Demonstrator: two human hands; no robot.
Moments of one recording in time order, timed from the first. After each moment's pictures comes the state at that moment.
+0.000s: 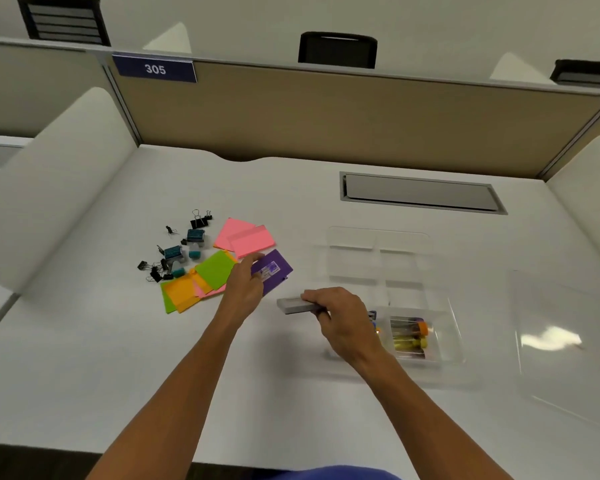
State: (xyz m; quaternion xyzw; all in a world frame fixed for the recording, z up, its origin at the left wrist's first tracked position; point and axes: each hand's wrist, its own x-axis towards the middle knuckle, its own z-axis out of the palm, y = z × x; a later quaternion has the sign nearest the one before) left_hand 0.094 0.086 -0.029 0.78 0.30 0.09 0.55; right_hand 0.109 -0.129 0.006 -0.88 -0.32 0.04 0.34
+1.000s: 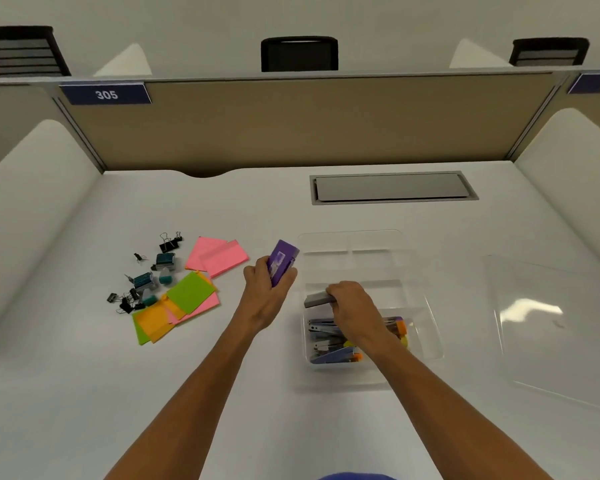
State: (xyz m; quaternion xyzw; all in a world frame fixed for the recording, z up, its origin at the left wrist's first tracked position) left_hand 0.129 0.013 0.002 0.85 0.20 0.05 0.49; right_hand 0.181 -0.173 -0.034 -0.94 -0.23 0.07 0.22
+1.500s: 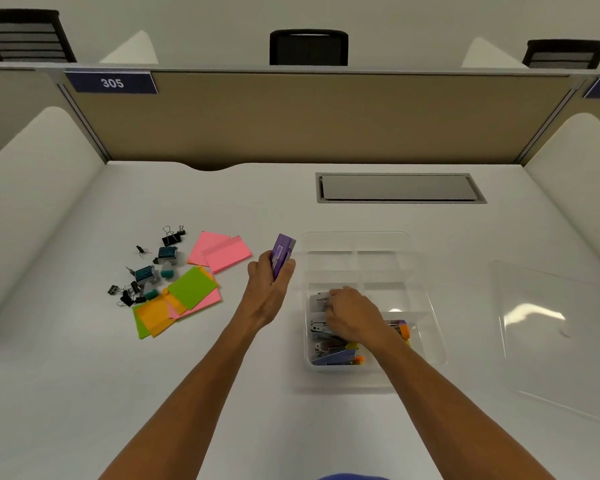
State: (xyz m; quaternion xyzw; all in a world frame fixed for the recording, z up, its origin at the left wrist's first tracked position) left_hand 0.132 0.015 0.004 0.84 0.20 0.05 0.50; right_hand 0.192 -0.169 -0.042 -0.94 -0.24 0.21 0.14
